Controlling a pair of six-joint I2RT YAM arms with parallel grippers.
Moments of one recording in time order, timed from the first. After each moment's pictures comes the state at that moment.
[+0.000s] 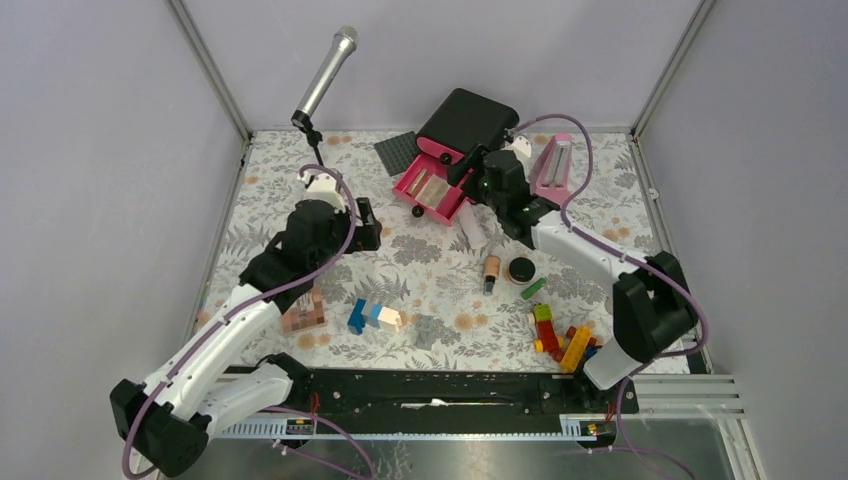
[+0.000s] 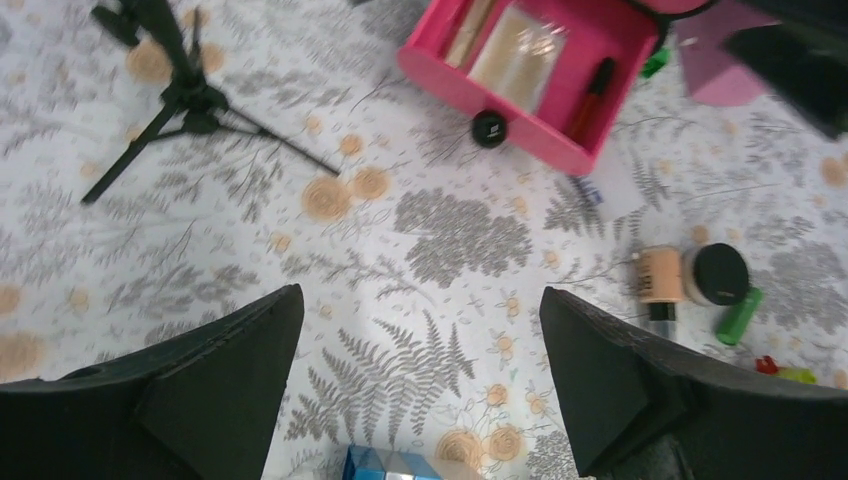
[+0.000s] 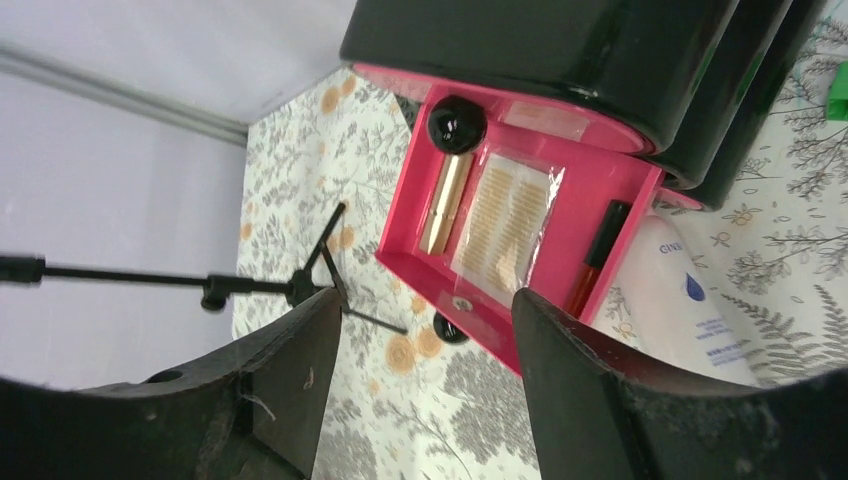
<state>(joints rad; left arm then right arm) -0.54 0.93 0.89 -0.39 -0.21 -0.39 0.57 1.62 1.17 0.08 0.25 0.90</state>
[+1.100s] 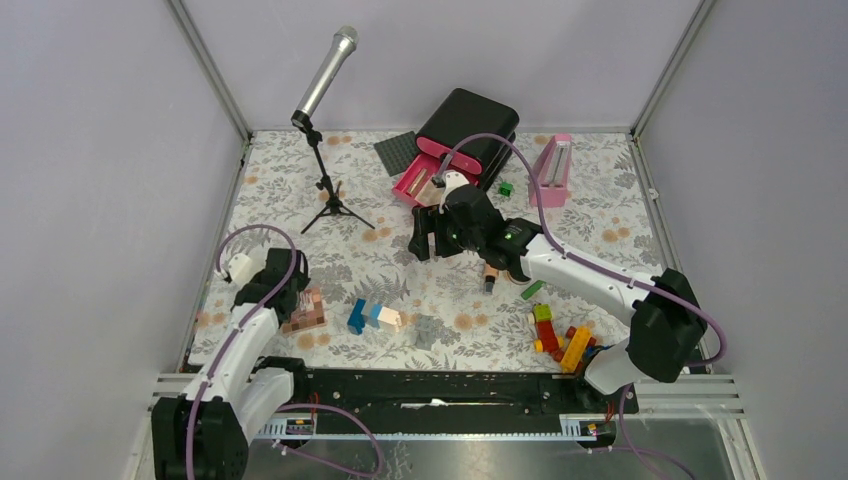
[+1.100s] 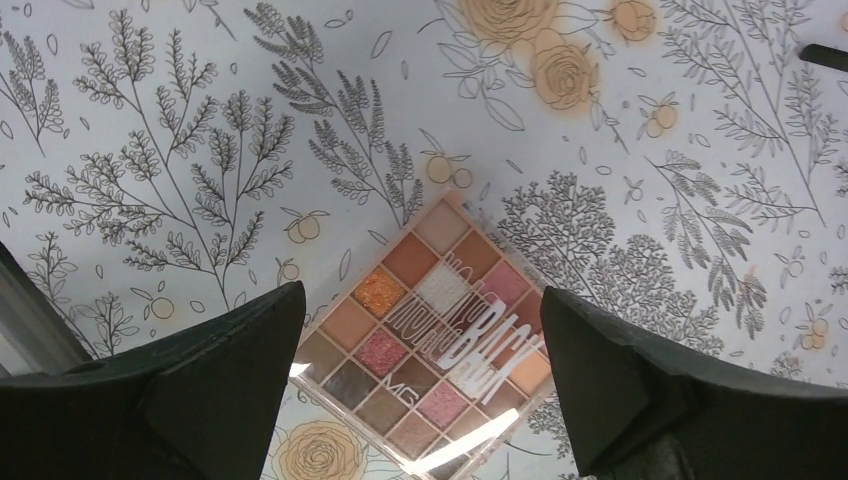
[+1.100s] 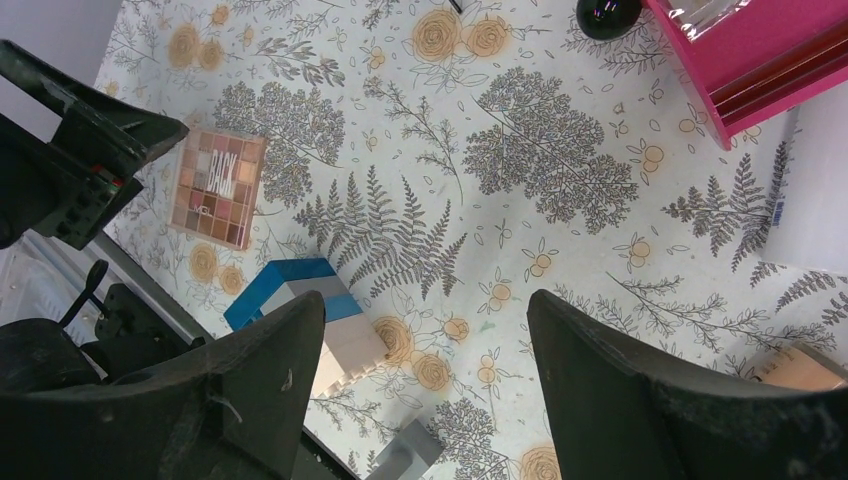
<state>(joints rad) -0.07 0.92 0.51 -0.69 -0.58 -1.03 0.83 1.51 1.16 -0.28 -0.01 0.49</state>
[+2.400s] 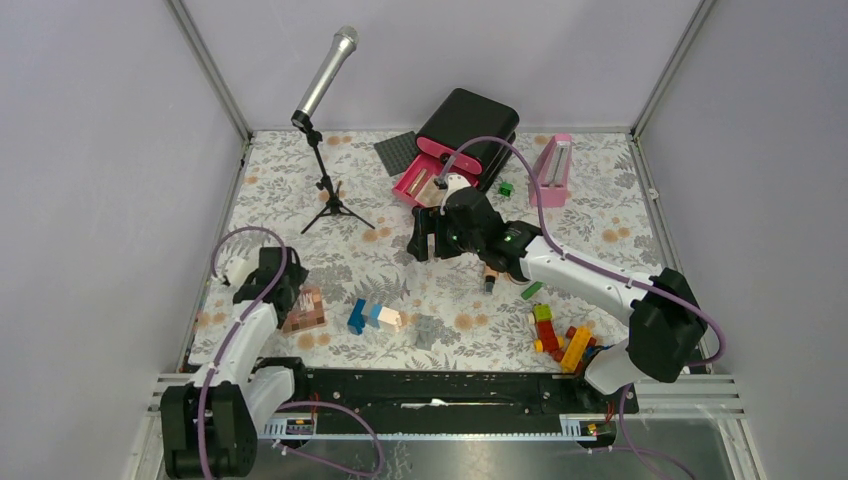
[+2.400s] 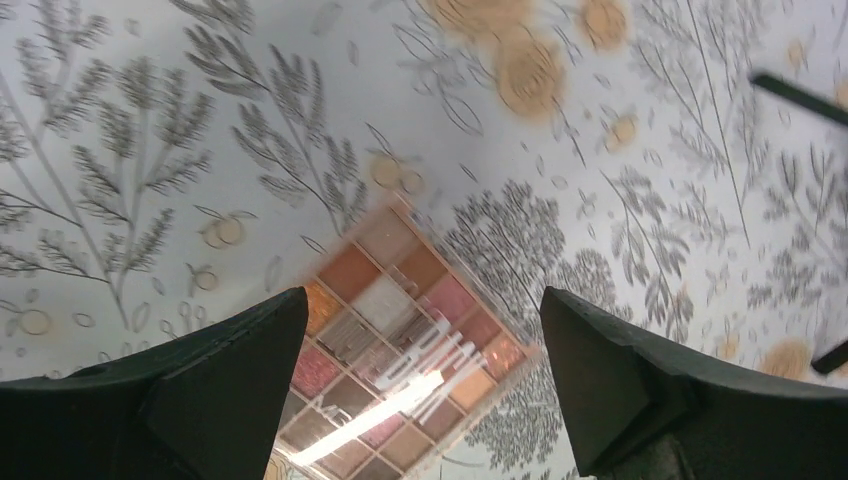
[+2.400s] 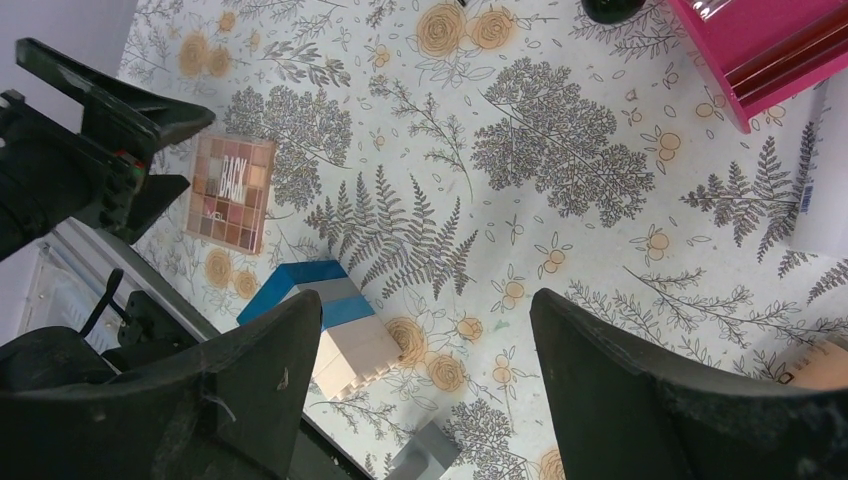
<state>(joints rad) -0.01 0.95 0.45 -0.53 -0.43 -1.09 0.83 1.50 1.14 -0.24 -0.01 0.55</state>
